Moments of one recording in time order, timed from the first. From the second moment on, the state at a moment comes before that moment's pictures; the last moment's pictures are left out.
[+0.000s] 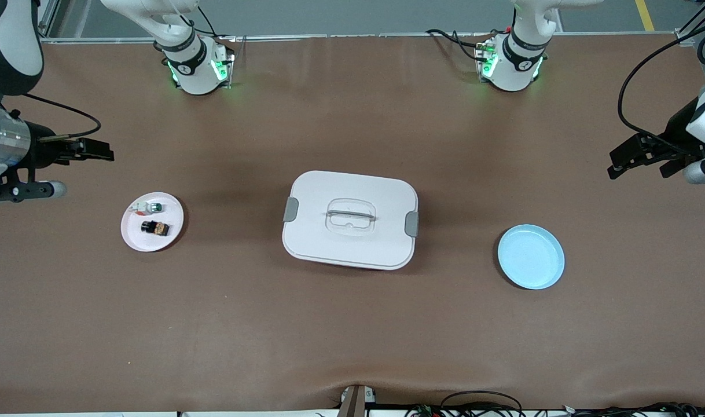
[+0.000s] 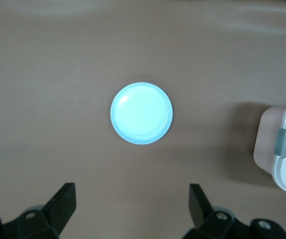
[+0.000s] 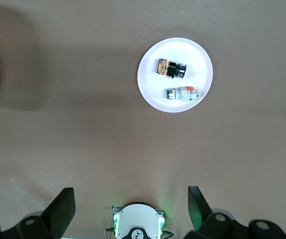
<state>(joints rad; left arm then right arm) -0.04 0.02 -0.01 -1.57 -0.02 1.68 -0.08 -0.03 0.12 0.02 -1.55 0.02 1.37 -0.08</state>
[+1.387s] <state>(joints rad) -0.04 0.02 -0.01 -1.57 -0.02 1.68 -0.08 -0.02 0.11 0.02 -1.46 0.02 1.29 0.01</state>
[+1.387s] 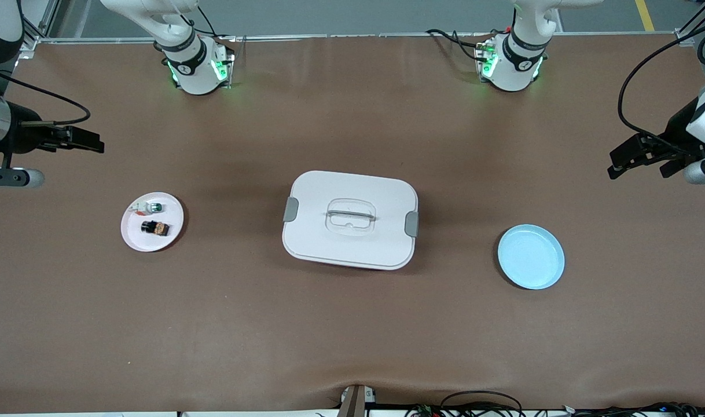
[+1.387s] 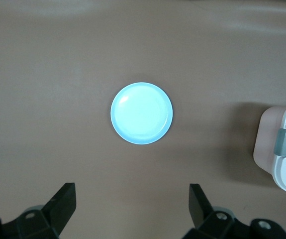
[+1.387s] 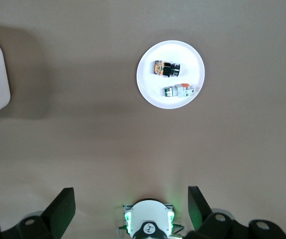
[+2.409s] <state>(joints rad) -0.04 0.02 -0.01 -1.57 -0.02 1.68 -0.08 -0.02 0.11 0.02 -1.46 0.03 1.24 -0.01</state>
